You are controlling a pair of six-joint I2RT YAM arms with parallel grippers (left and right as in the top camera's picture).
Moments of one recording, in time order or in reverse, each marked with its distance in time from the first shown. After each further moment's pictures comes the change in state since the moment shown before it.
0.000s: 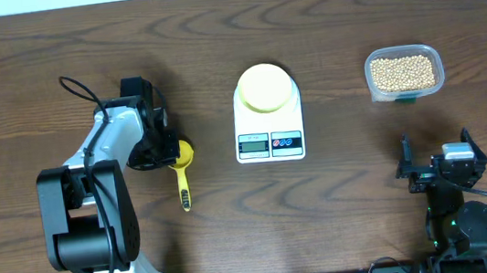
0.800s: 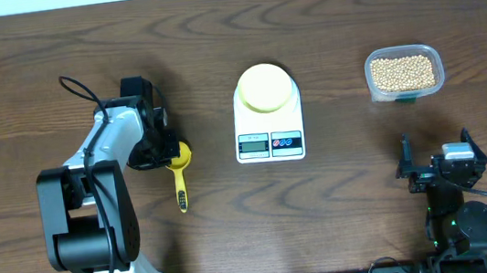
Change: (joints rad) left arm 0.000 0.000 0.000 0.004 0.001 0.002; right arm 0.000 0.000 0.000 0.000 0.000 0.000
